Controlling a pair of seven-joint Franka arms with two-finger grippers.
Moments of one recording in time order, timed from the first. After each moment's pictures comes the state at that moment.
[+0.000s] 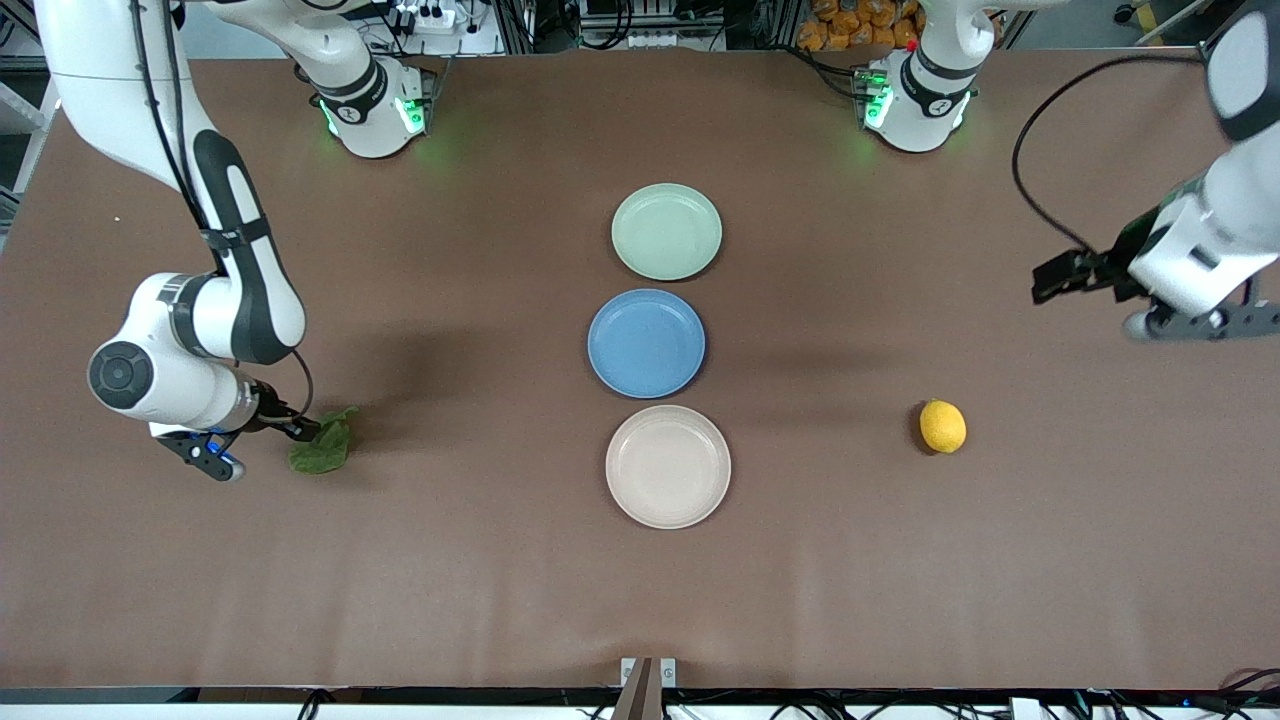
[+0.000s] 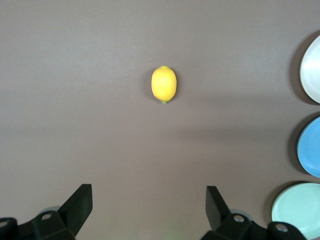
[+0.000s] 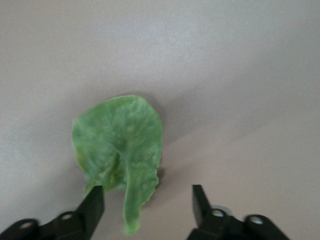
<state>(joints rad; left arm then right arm) -0.08 0.00 0.01 -1.68 -0.02 1.61 -0.10 0.16 0.51 -0.22 -1.85 0.11 2.24 0.43</state>
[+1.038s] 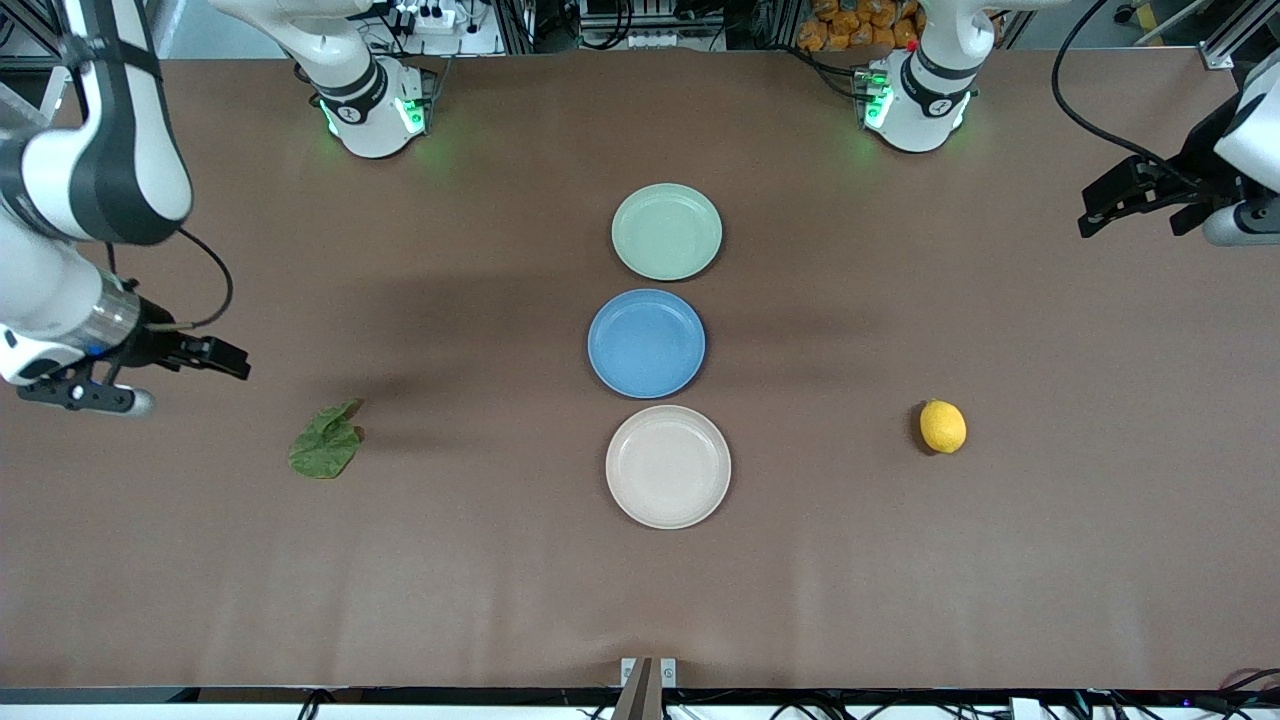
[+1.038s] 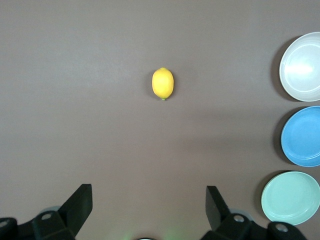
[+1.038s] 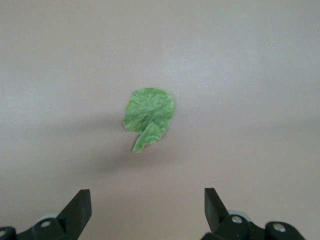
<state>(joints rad) -0.08 -0.06 0.00 -1.60 -0.02 1.51 -0.10 0.00 0.11 -0.04 -1.85 0.02 1.96 0.07</state>
